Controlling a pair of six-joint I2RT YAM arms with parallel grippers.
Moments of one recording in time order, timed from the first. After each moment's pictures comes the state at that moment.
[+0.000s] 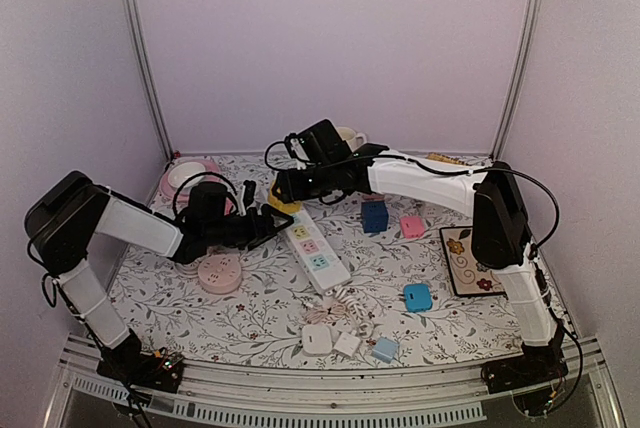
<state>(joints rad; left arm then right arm) -0.55 1.70 0.67 0.59 0.40 -0.82 0.90 2.32 2.09 -0.42 -0.01 0.41</state>
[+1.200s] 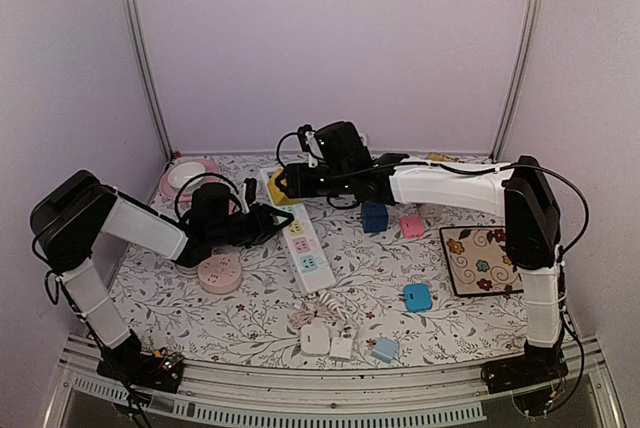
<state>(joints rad) -0.57 1.73 0.67 0.71 0.32 -0.93 0.91 2.12 1.77 -0.13 0.00 0.50</state>
